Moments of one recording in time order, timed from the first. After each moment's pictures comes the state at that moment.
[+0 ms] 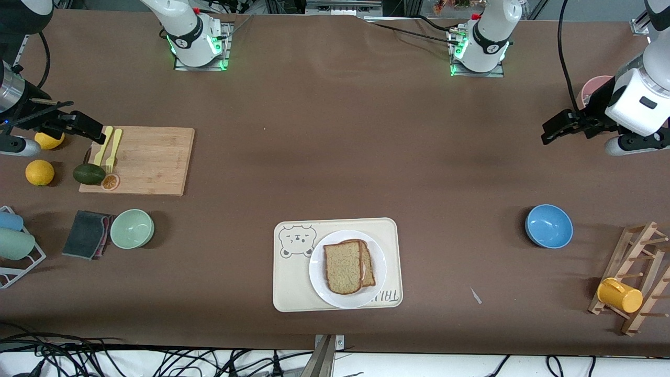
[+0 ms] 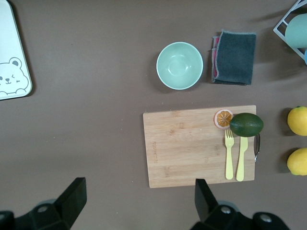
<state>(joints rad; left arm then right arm) -0.01 0.03 -0.08 -1.60 0.02 1.59 -0.25 -0.01 0.03 0.03 -1.63 -0.01 1.64 0.12</state>
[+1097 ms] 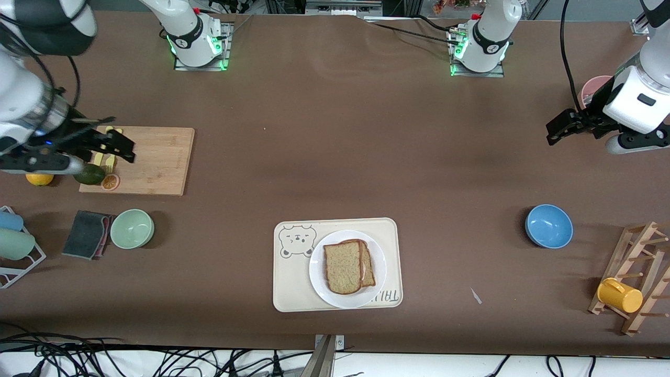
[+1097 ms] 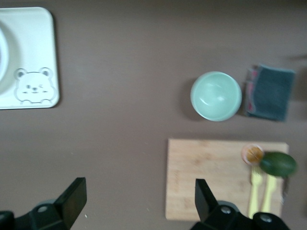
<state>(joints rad) -0.01 0.03 -0.08 -1.58 0.04 1.59 -0.25 0.11 0.13 0.04 -1.64 -0.01 1.82 0.13</state>
